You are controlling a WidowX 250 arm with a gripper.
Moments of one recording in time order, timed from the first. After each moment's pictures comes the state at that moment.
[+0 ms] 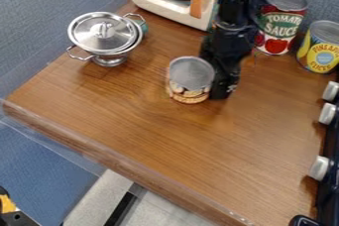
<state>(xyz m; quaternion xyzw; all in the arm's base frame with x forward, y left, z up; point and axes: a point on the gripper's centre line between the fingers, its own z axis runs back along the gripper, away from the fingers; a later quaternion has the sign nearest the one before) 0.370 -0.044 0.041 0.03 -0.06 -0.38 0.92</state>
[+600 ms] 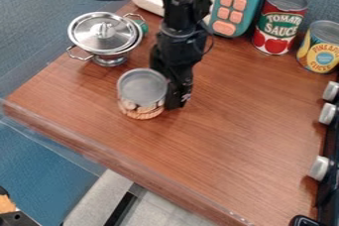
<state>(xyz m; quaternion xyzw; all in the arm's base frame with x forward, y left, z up) 0.309 0.000 0.044 0.04 -0.04 -0.31 0.95</state>
